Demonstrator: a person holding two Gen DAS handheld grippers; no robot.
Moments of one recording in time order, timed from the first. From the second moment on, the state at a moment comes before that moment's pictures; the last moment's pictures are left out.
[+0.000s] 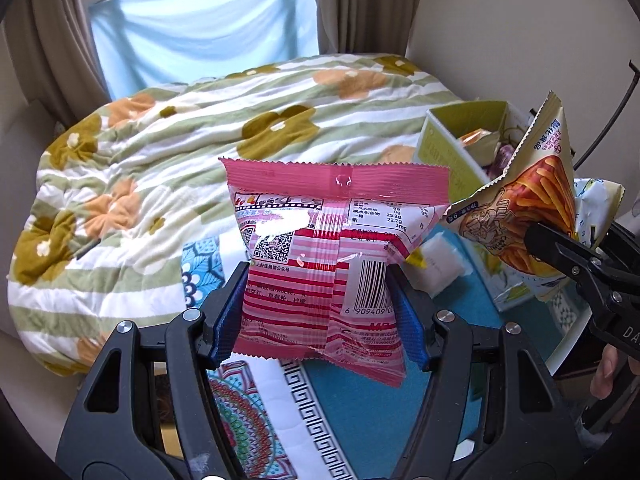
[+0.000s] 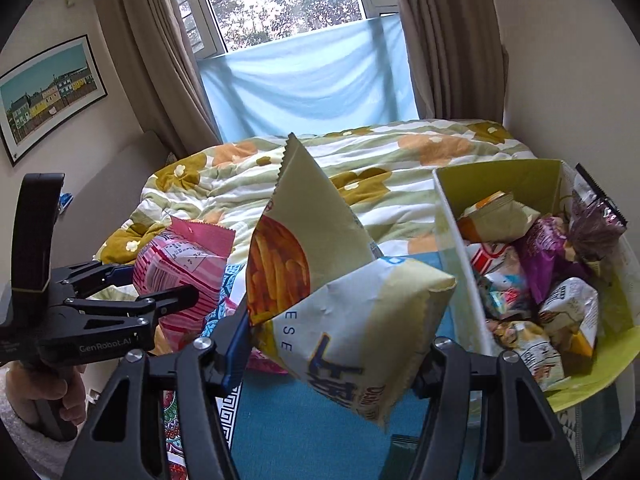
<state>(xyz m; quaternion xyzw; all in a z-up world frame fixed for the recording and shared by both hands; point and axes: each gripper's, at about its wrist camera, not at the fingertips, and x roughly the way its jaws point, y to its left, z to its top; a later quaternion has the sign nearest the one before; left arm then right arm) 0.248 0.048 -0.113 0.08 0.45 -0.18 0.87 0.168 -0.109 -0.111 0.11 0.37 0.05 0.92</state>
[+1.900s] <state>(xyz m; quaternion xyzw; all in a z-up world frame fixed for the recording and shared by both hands) 0.214 -0.173 -0.145 0.07 0.49 -0.12 0.86 0.161 -0.368 -0.116 0.12 0.41 0.04 0.90</state>
